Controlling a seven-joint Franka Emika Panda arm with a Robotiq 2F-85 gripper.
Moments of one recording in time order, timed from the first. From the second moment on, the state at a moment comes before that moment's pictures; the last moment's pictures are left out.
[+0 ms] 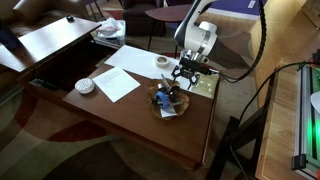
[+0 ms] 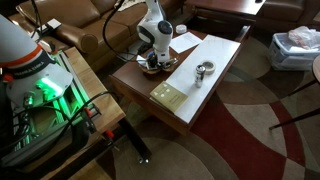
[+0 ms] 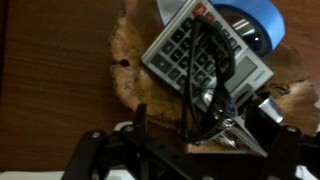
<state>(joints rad) -0.13 1.08 0.08 -1.86 1.10 2.71 0.09</state>
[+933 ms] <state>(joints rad) -0.04 1.16 0.00 -1.71 0.96 2.54 0.32</state>
